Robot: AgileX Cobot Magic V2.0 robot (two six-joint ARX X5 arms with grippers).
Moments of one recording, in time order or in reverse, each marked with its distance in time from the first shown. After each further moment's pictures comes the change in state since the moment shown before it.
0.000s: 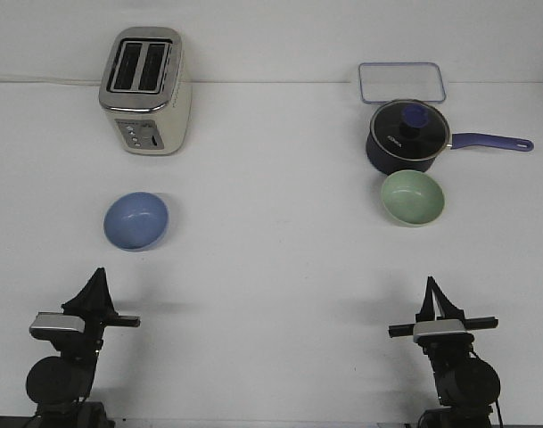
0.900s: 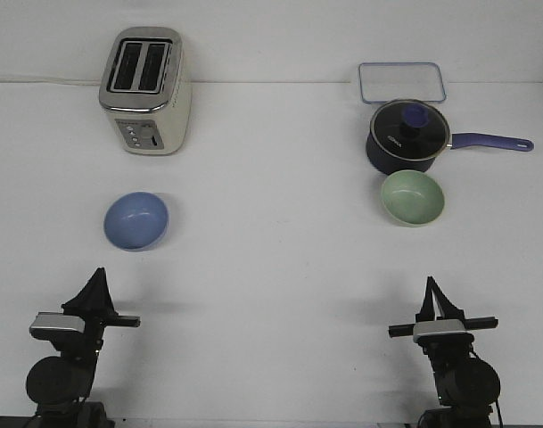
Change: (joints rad) left arm 0.000 0.000 0.000 0.000 0.000 0.000; right arm 0.000 0.000 0.000 0.000 -0.001 0.002
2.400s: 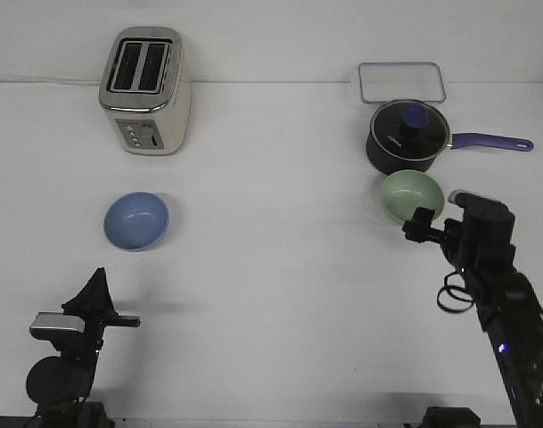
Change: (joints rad) left arm 0.000 0.000 0.000 0.000 0.000 0.000; right arm -0.138 1.171 1.000 -0.502 -0.059 0.549
